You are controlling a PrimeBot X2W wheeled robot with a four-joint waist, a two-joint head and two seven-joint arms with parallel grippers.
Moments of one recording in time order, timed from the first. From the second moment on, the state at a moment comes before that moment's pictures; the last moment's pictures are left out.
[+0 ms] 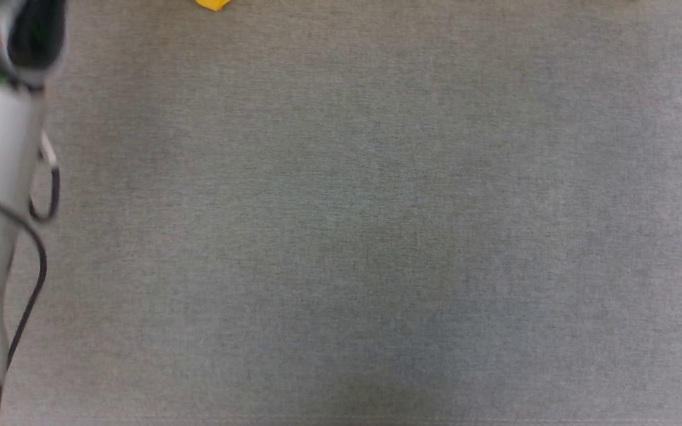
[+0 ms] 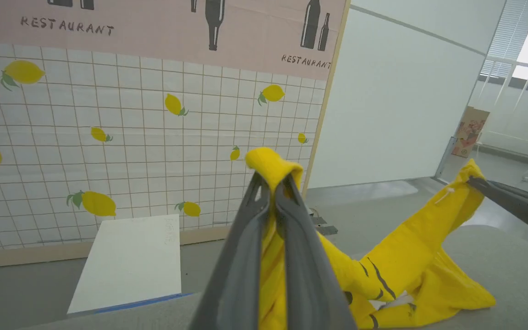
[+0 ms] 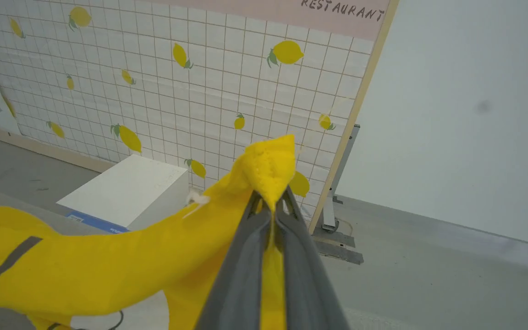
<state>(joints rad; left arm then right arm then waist) -1.18 0.47 -0.44 0.27 -0.78 -0.12 -0.10 -1.38 -0.21 0.05 0.96 0.04 0.13 -0.23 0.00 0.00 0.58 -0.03</state>
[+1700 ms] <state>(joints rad) 0.23 0.58 -0.54 -0.12 -1.25 0.06 -0.03 0.29 -0.11 -0.22 -0.02 0.58 0.13 0.44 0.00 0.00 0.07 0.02</state>
